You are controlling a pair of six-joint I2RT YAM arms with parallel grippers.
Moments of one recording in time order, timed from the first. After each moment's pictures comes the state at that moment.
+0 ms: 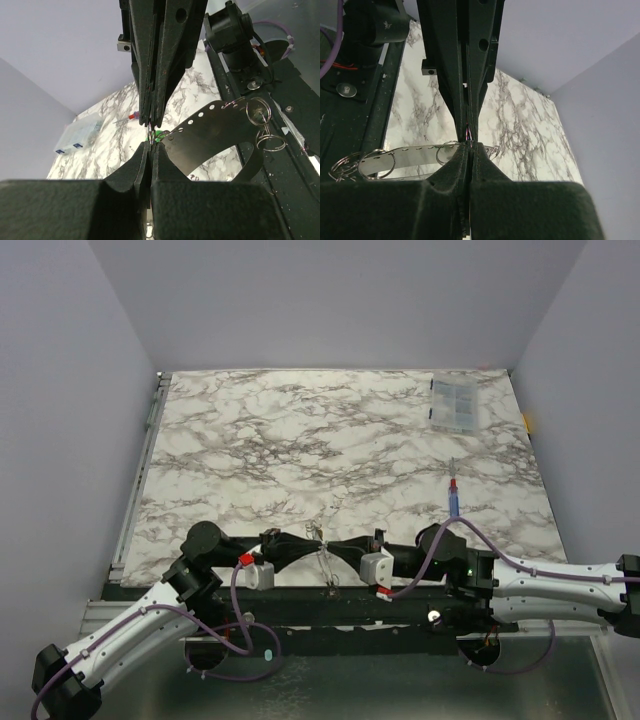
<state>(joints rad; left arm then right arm) -0.77 0.47 0.25 0.35 0.85 0.52 1.32 0.83 0.49 0.31 -0.12 -0.70</state>
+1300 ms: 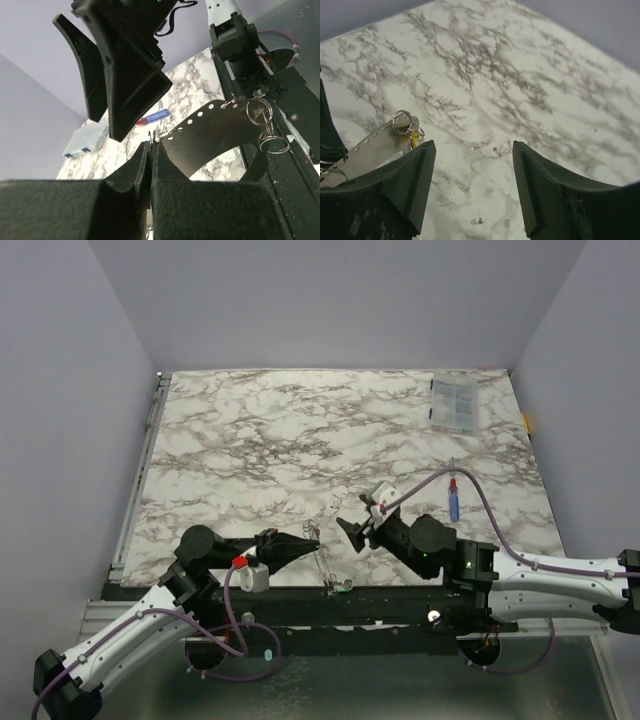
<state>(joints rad) -0.77 0.42 0.25 0.37 0.83 0.49 1.33 0.88 0.60 0.22 0.48 -0.20</state>
